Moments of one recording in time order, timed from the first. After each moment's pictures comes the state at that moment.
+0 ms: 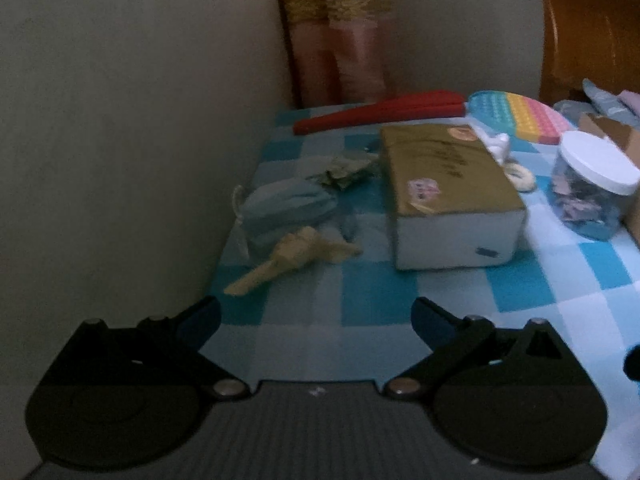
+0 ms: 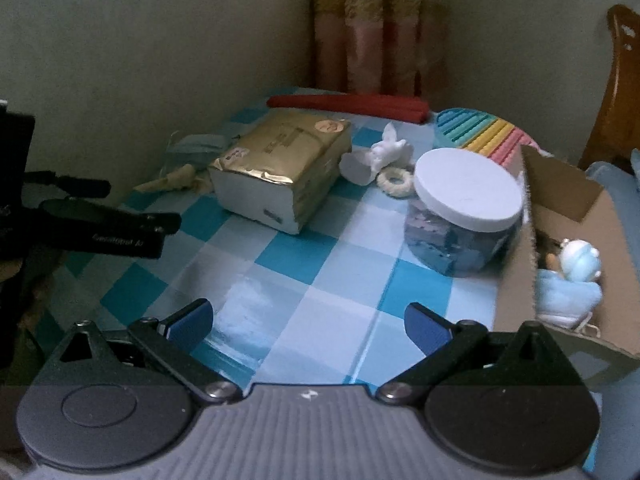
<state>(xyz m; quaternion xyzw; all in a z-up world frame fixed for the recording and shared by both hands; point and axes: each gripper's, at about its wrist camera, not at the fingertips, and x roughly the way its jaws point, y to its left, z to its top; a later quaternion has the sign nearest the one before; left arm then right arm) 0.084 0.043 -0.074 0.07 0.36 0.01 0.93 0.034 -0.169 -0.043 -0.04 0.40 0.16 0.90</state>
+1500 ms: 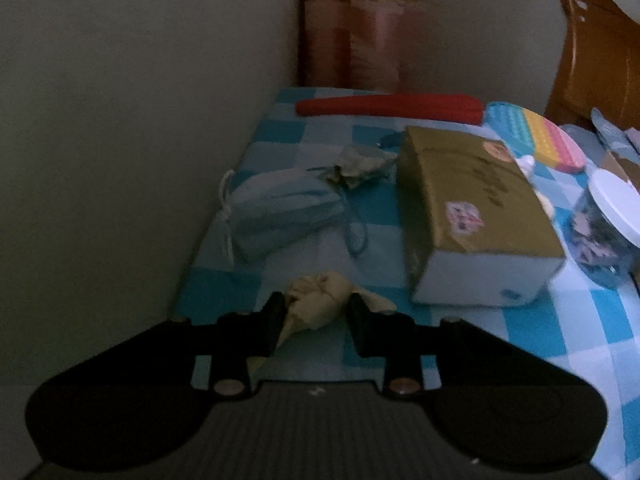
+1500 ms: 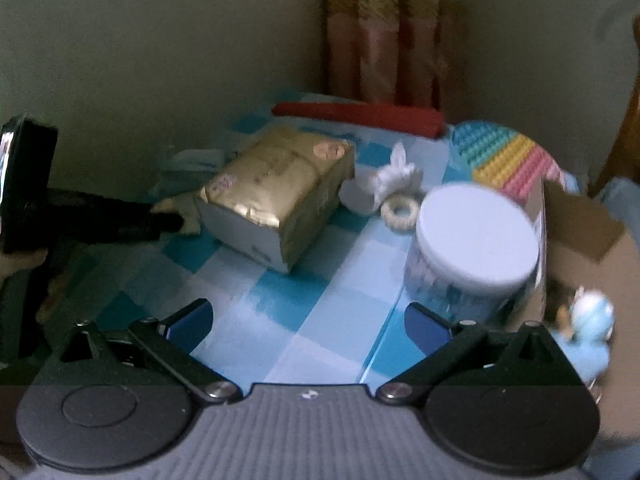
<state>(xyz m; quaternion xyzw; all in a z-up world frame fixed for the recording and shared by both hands) 0.124 0.064 -0.086 -0.01 0.39 -0.02 0.92 0.085 -0.176 -0.027 -0.06 0.41 0.20 0.89</state>
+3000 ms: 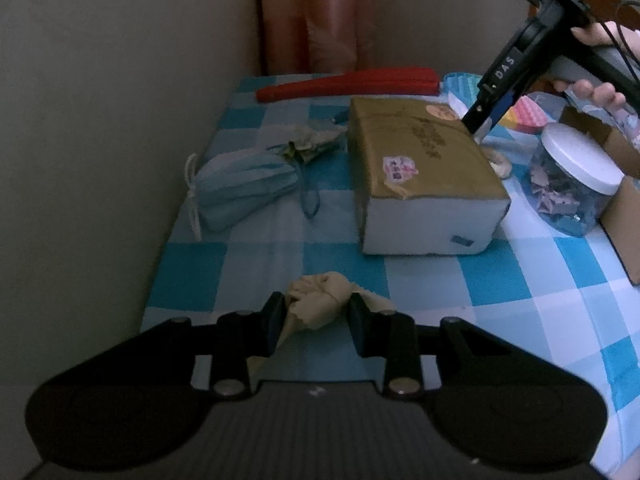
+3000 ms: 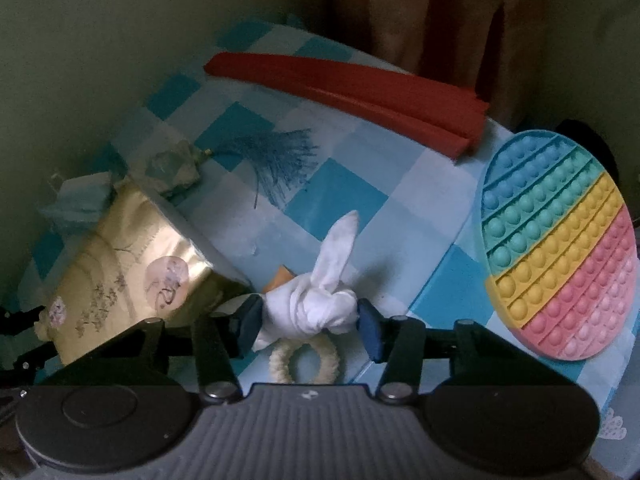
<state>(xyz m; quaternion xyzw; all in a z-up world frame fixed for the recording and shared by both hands) 0.100 0.047 -0.079 0.03 0.41 -0.06 0.91 0.342 -0.178 -0.049 -0.11 0.58 0.26 0.77</state>
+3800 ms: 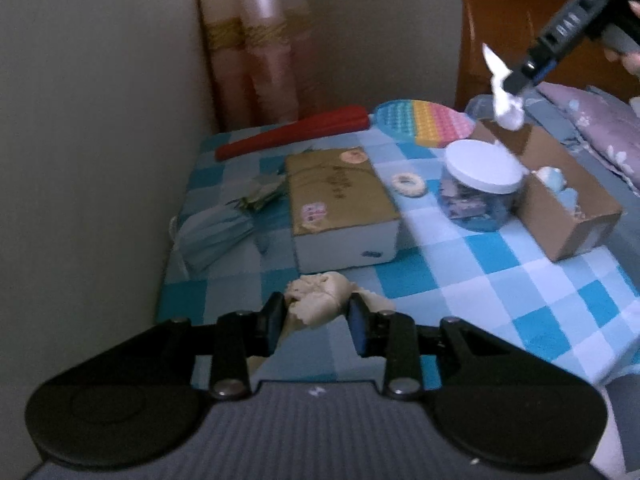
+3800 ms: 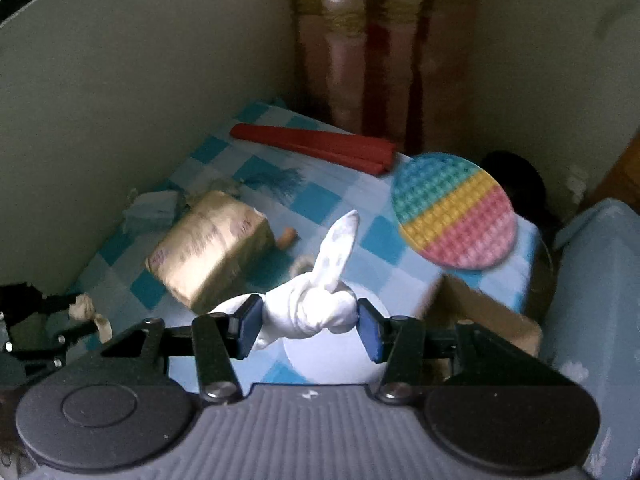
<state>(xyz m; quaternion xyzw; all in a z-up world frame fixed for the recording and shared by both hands) 0.037 0.022 -0.014 0.08 0.36 -0.12 0.92 0.184 -0.247 0.092 -0.09 0.49 0.20 0.84</state>
